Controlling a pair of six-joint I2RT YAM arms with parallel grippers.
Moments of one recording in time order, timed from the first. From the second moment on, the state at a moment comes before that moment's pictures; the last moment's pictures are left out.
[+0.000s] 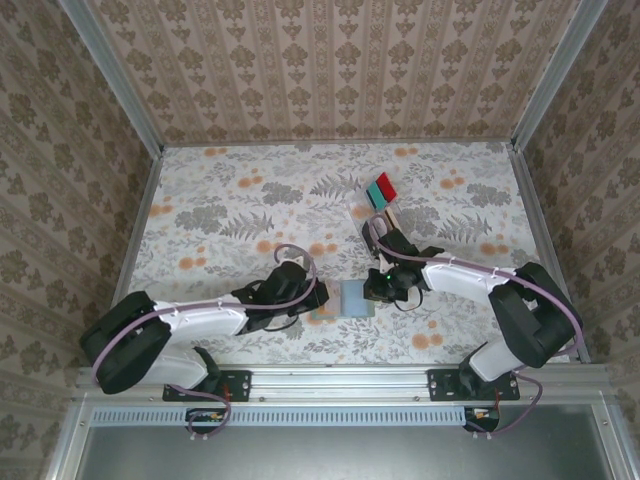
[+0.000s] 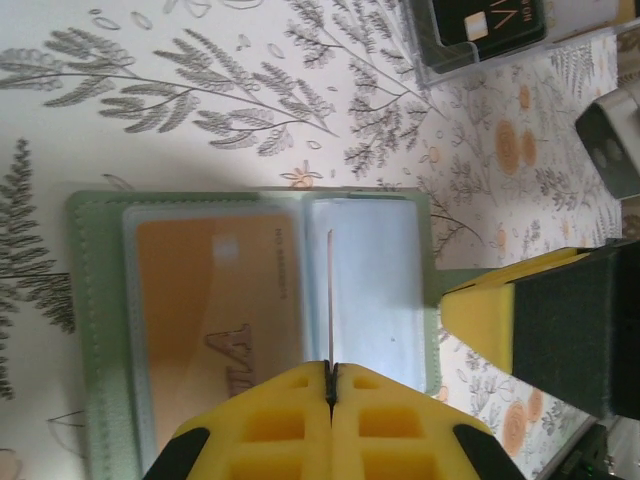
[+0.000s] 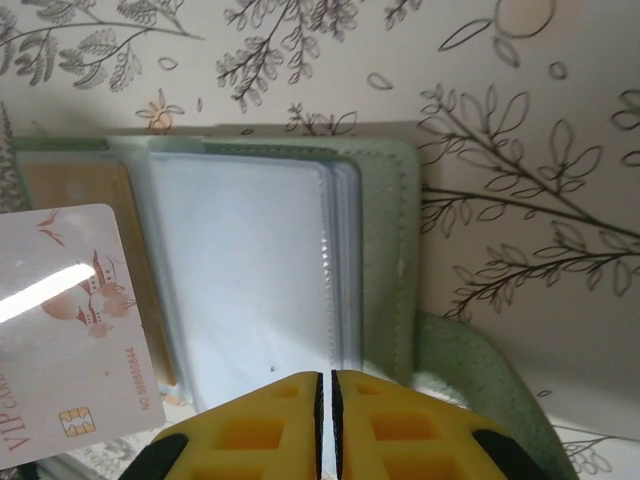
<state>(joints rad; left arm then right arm) -0.96 1.33 0.45 0.19 0.07 -1.06 0.57 1.51 0.75 -0.43 -0.32 0.70</state>
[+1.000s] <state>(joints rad) -0.96 1.37 0.36 0.41 0.07 -1.14 0.57 1.53 0.76 -0.47 -0.20 0.68</state>
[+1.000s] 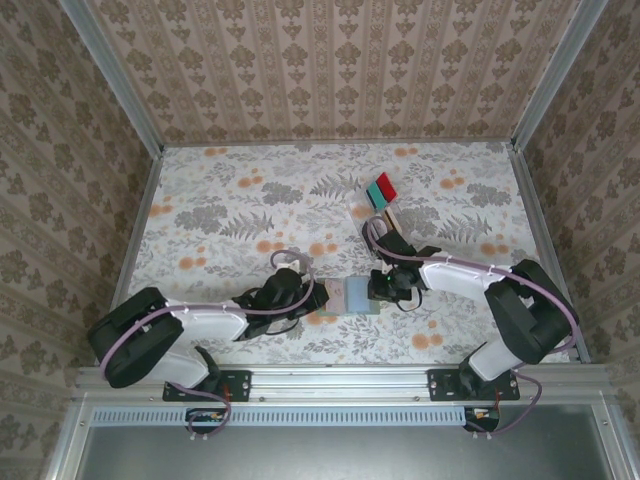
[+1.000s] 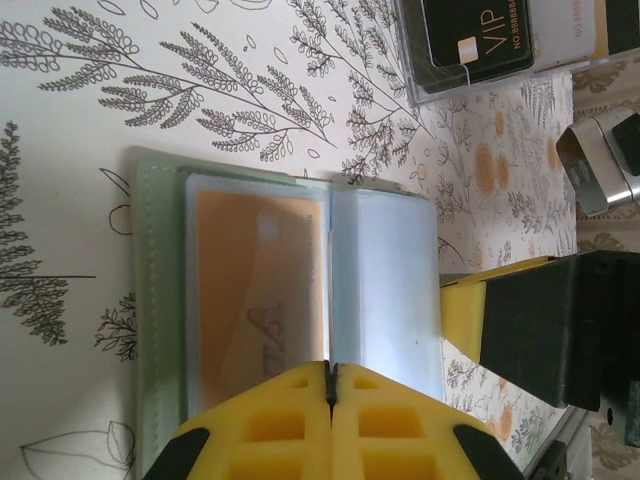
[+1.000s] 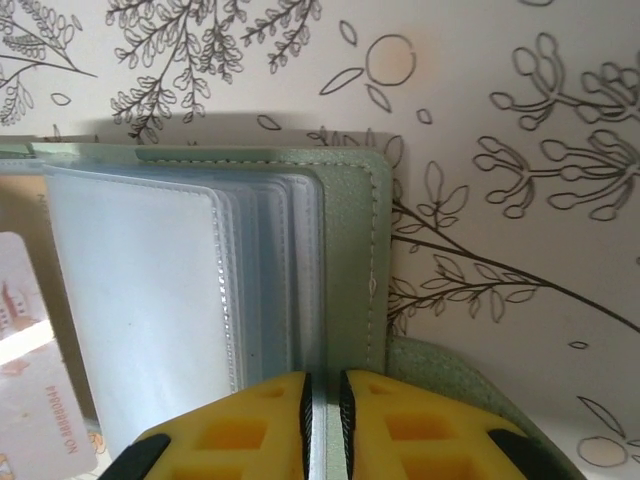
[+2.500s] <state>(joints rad) -0.96 1.64 0.42 0.70 0.13 -1.16 0.53 1.56 0.80 -0.55 -0.08 0.65</state>
